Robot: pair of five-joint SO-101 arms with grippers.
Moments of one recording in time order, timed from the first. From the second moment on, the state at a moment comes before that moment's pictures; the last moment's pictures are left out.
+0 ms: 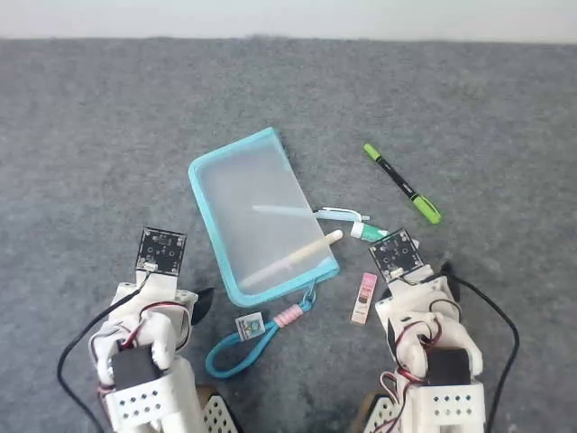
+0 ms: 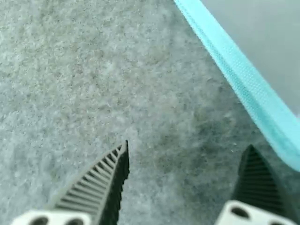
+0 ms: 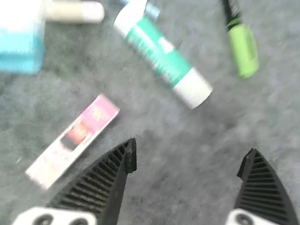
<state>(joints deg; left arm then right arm) -22.7 -103.4 97.1 73.1 -19.5 -5.2 -103.0 95.4 66.5 24.0</state>
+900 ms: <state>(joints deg) -22.4 -103.4 97.1 66.1 -19.5 -2.0 -100.4 80.8 58.5 28.4</state>
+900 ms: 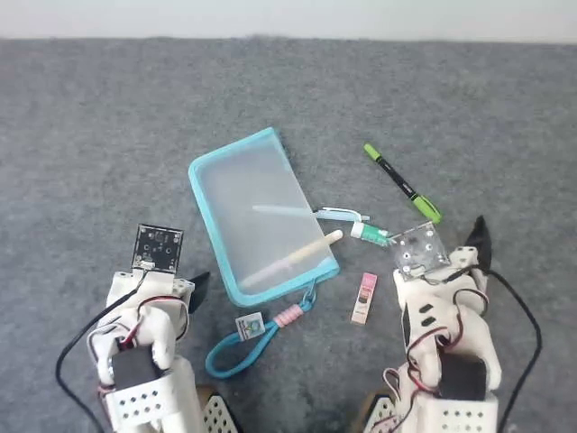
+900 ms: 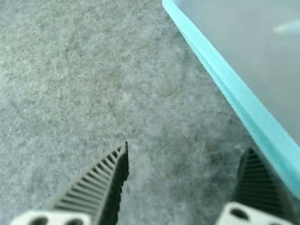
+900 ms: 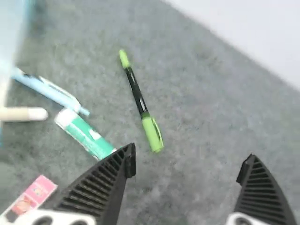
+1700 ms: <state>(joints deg) -22.4 -103.4 97.1 66.1 -19.5 -32.6 -22.9 48.4 56.2 23.0</state>
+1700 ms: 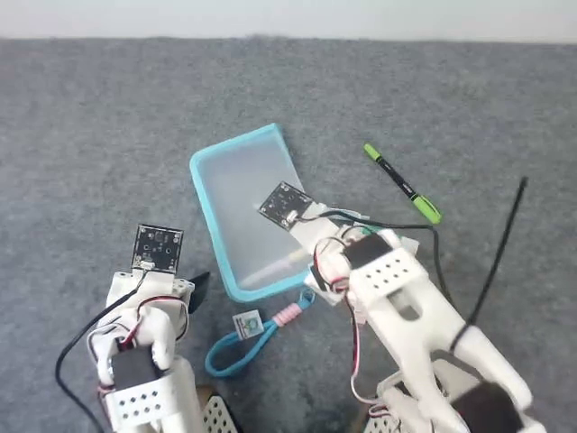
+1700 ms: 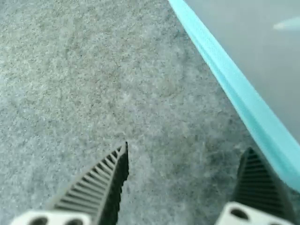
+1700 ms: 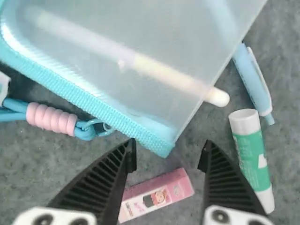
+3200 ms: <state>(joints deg) -22.4 -103.4 97.1 66.1 -19.5 -33.8 11.1 10.7 71.4 0.1</state>
